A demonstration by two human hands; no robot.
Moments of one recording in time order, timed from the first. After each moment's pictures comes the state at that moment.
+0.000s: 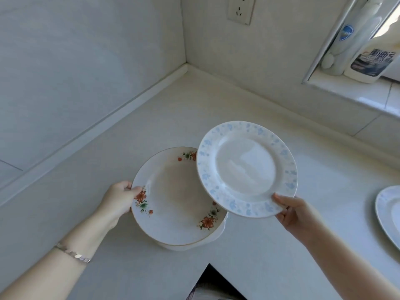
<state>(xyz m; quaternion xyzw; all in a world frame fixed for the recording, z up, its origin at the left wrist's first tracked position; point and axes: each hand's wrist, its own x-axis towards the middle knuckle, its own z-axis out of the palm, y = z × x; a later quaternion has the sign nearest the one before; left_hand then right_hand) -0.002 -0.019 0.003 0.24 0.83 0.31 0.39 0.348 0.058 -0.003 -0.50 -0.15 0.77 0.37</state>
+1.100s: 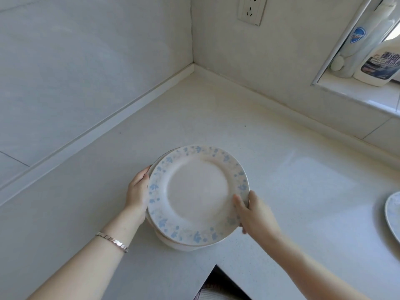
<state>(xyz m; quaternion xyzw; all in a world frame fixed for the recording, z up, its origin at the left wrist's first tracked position) 0.014 -0.002 -0.022 0.13 0.73 0.54 0.40 0.257 0.023 0.002 -0.64 -0.61 0.46 0.11</state>
